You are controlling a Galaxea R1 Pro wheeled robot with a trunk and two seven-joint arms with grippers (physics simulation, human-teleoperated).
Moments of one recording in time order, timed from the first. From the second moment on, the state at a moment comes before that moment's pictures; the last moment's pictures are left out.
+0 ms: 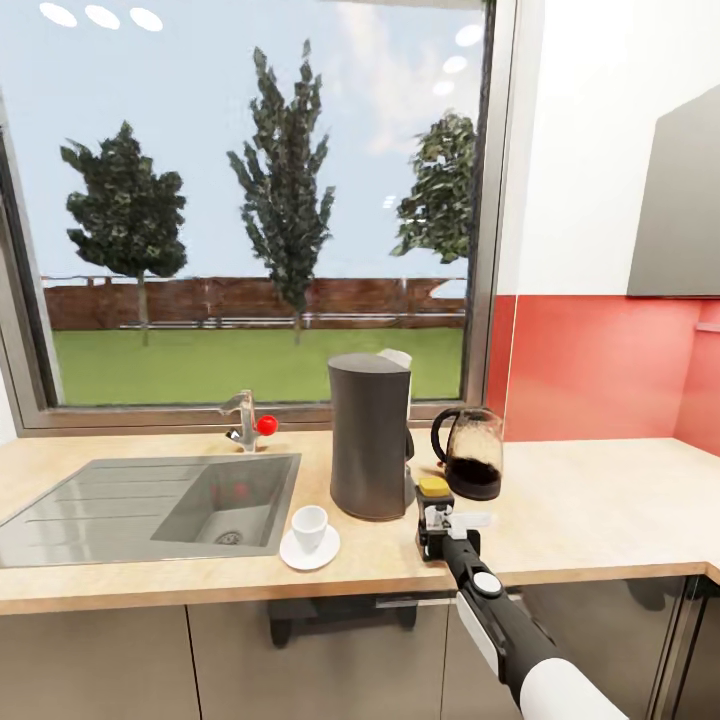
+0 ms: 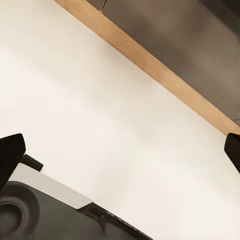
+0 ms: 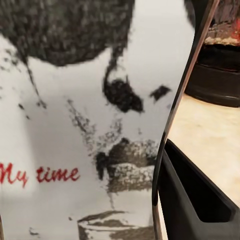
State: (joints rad) left arm 0.06 -0.02 -0.06 -0.05 0.83 -0.45 -0.32; right arm -0.57 0.06 0.12 -0.58 -0.05 -0.13 -0.08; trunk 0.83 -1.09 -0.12
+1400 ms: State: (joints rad) left arm 0.06 -0.02 -0.07 -0.05 0.83 -0.45 -0.30; right arm -0.57 0.07 0.12 -0.58 -0.03 -0.12 -0.09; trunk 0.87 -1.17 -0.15
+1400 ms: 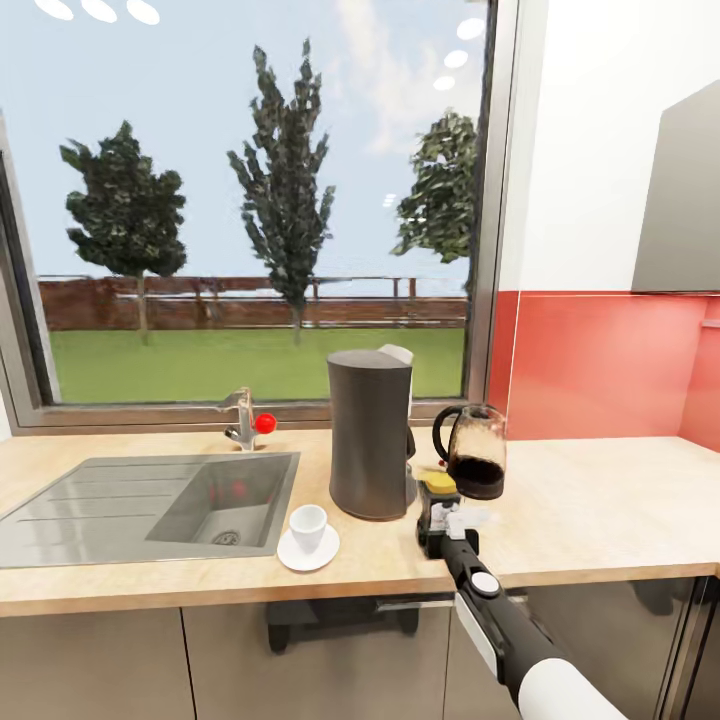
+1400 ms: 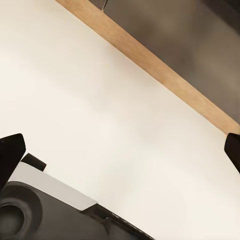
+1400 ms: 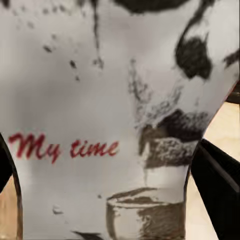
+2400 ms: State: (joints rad) left arm 0.06 -0.02 -0.07 -0.05 0.83 -0.45 -0.30; right arm -0.57 0.07 0.13 -0.58 -0.03 -0.12 -0.08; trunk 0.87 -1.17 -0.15
